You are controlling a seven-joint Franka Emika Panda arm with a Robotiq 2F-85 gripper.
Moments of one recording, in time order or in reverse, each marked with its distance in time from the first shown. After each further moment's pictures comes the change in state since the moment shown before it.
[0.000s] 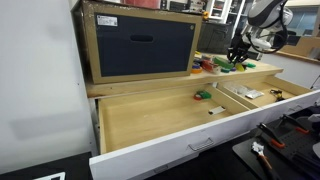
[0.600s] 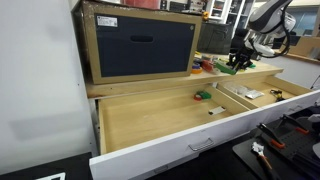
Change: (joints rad) arm 0.004 -0.007 -0.017 -0.083 0.129 0.022 -0.052
